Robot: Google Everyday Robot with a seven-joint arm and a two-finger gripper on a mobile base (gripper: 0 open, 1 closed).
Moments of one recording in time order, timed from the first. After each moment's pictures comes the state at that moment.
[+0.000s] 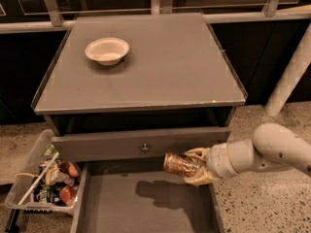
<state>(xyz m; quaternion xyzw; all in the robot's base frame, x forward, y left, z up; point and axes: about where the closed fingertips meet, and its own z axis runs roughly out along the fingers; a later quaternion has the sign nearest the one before) 0.454 -0.124 0.620 -0.65 0.65 0.22 0.34</state>
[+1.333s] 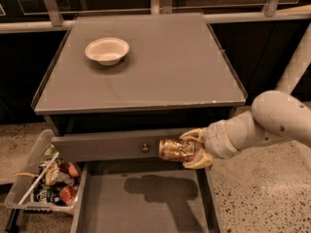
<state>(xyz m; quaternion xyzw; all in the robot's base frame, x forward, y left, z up) 0.462 -0.111 0.699 -0.71 0.60 0.18 0.32</state>
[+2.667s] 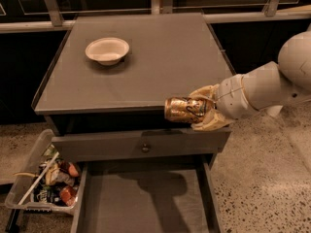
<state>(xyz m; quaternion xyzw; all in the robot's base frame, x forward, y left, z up) 0.498 -0.126 0.832 -0.72 0.59 0.08 0.35</state>
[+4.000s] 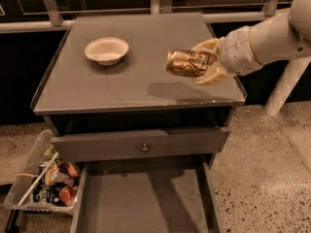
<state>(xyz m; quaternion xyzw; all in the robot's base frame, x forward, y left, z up) 0.577 -0.137 0.914 -0.71 0.57 0.02 0.42</state>
